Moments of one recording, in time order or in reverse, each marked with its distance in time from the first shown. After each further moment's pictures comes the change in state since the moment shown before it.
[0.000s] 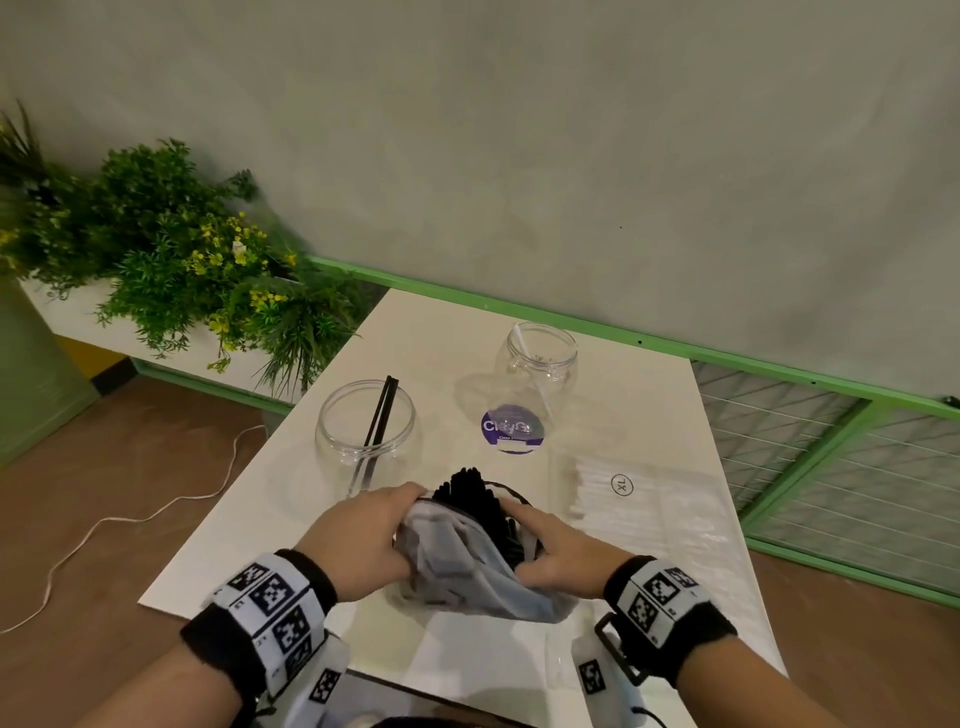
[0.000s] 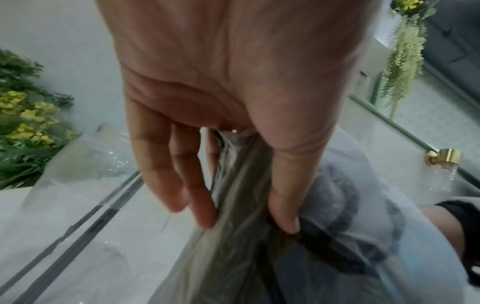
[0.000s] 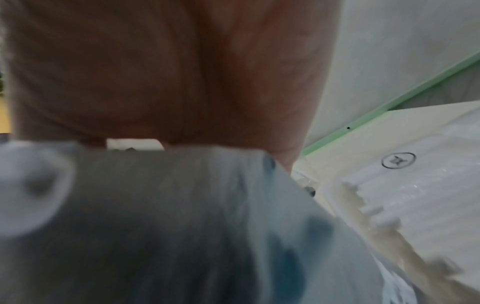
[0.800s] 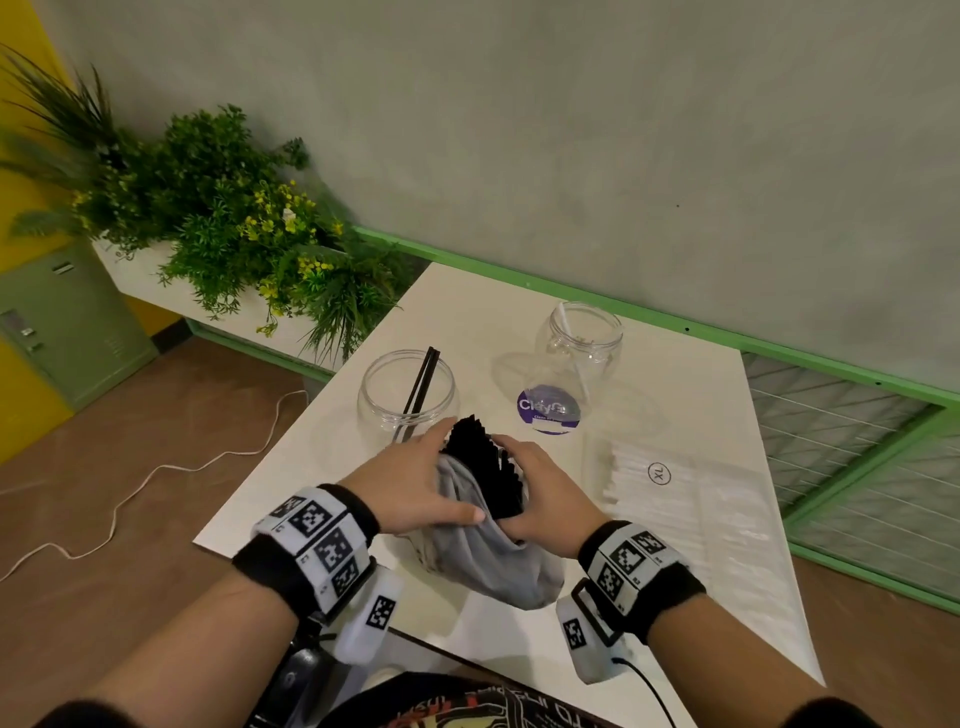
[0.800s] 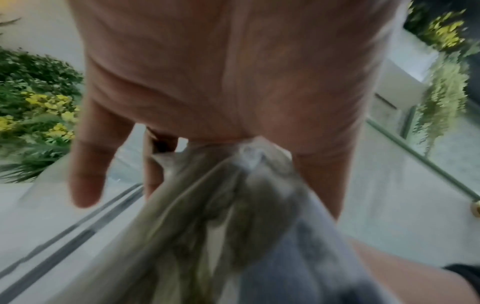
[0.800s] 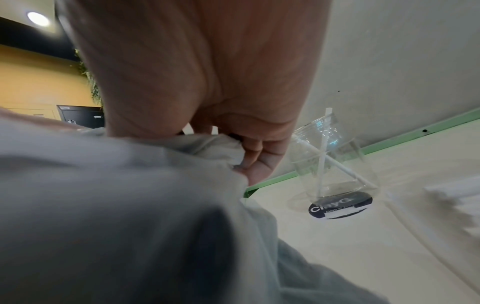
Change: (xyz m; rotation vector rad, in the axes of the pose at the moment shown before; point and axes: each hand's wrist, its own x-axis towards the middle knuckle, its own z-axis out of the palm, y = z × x) left_hand 0.007 0.006 -0.019 -0.302 -0.073 -0.136; right_hand 0.053 0.000 0.023 -0.155 0.295 -0.225
